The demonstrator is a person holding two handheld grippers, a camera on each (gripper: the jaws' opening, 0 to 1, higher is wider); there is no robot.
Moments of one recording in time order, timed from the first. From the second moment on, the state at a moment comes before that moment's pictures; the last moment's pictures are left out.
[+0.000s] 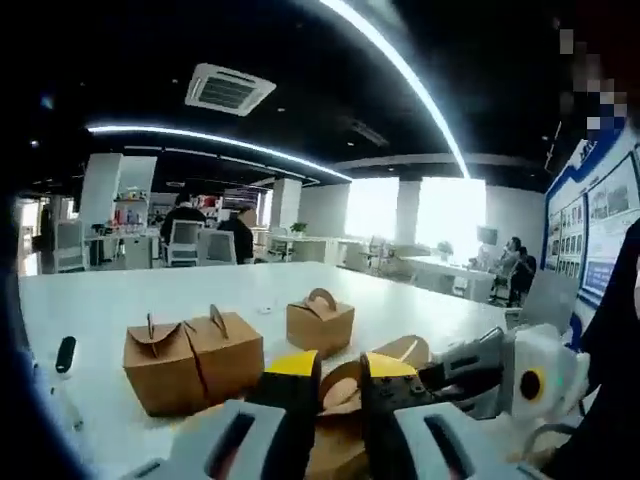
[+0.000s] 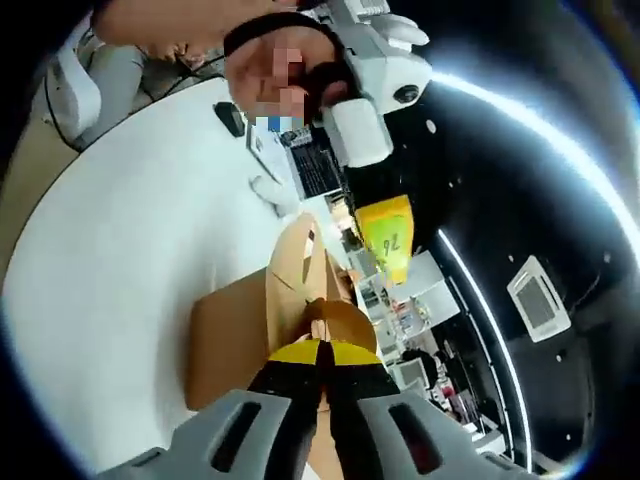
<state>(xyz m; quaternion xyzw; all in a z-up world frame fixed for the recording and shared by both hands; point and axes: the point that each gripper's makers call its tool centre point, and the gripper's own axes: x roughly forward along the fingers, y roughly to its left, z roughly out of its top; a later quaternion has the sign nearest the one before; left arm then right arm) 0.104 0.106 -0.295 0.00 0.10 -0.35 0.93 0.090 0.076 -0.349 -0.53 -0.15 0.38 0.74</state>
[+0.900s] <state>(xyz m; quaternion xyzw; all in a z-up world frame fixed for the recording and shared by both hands) 0.140 0.070 -0.336 0.01 0.33 -0.51 0.80 0.094 0.073 -0.350 -0.52 -0.16 0.40 0.74</state>
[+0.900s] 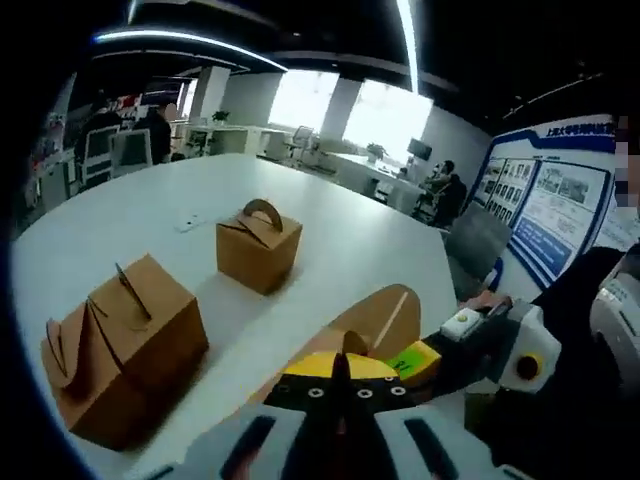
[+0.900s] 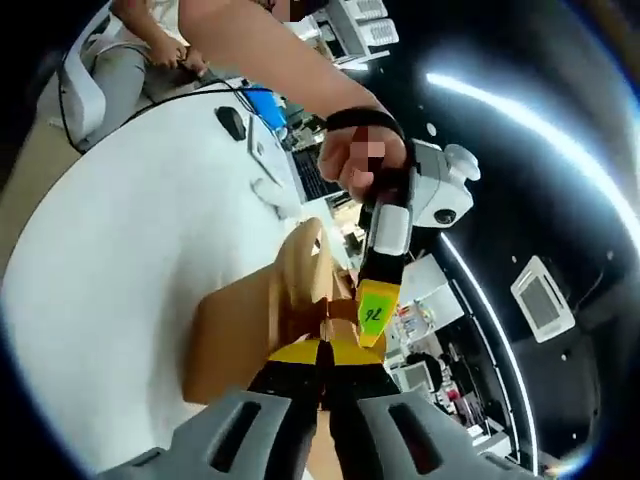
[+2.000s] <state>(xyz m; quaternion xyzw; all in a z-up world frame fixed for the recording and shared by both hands) 0.220 0.082 -0.345 -0.11 0.32 -0.51 0.79 0.087 0.077 -0.350 -0.54 -0.18 0.42 0.70</state>
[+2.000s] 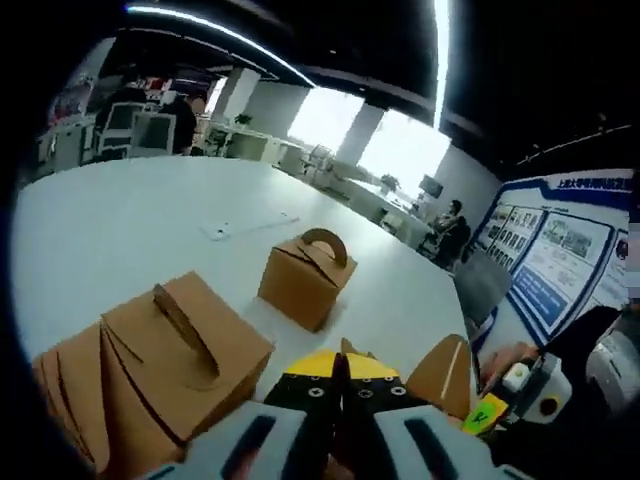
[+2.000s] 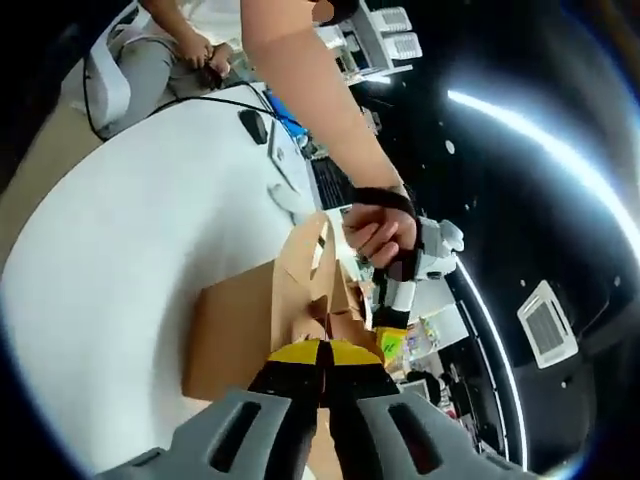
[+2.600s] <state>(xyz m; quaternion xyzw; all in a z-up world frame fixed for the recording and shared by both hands) 0.222 0.088 -0.384 -0.12 0.29 -0.53 0.79 0.088 0.077 -0.351 -0.53 -0.18 0.43 0.71</state>
